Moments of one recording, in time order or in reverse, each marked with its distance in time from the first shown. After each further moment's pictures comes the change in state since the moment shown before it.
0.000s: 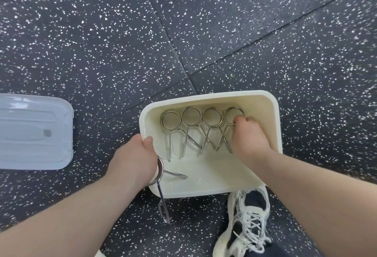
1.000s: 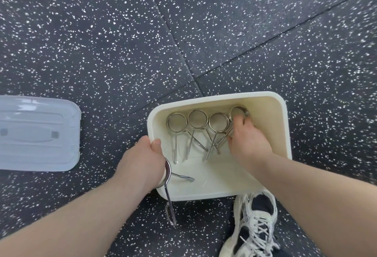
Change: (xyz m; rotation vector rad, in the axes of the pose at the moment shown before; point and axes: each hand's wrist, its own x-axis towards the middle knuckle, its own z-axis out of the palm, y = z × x) left_hand -0.001 -0.002 0.000 -0.008 -0.020 -0.005; right_hand 0.001 -0.004 0.019 -0.212 0.010 -0.093
